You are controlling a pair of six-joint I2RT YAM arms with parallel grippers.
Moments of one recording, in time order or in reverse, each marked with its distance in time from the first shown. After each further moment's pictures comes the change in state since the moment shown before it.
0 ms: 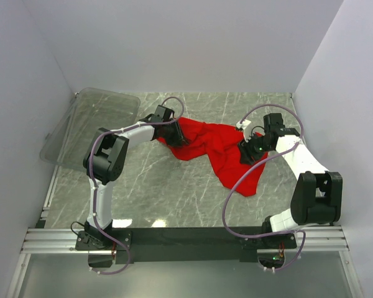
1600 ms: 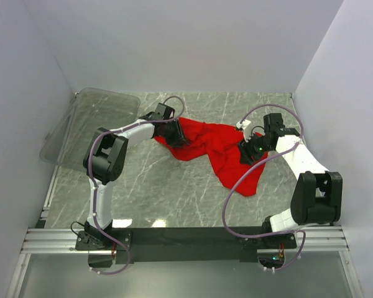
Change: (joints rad) left arm 0.000 0.000 0.045 -0.090 0.037 0.008; right arm 0.000 0.000 0.000 0.000 0.000 0.000
